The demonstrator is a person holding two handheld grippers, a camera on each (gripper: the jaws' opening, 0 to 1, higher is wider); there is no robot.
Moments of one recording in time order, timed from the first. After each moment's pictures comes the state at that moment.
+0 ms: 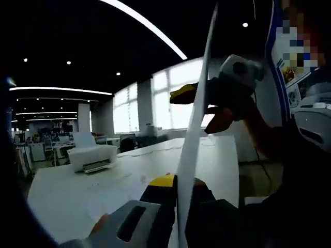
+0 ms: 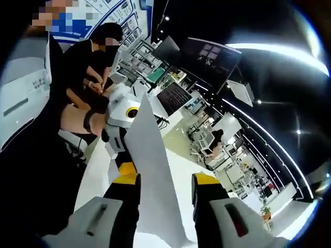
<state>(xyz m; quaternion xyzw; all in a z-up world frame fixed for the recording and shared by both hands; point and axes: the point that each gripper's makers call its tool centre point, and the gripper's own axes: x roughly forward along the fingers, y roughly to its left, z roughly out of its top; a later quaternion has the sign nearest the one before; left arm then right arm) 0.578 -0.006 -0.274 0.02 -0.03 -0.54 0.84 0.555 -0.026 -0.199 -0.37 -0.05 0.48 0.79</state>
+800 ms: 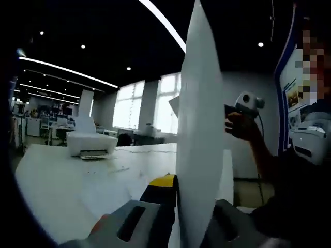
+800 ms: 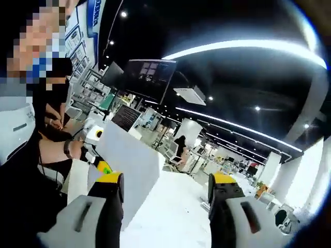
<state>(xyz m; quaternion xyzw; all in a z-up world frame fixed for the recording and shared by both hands) 0.609 0.036 -0.281 -0.08 0.00 -0.55 0.83 0.575 -0.134 -0.176 -0.21 -0.09 0.36 0.90</state>
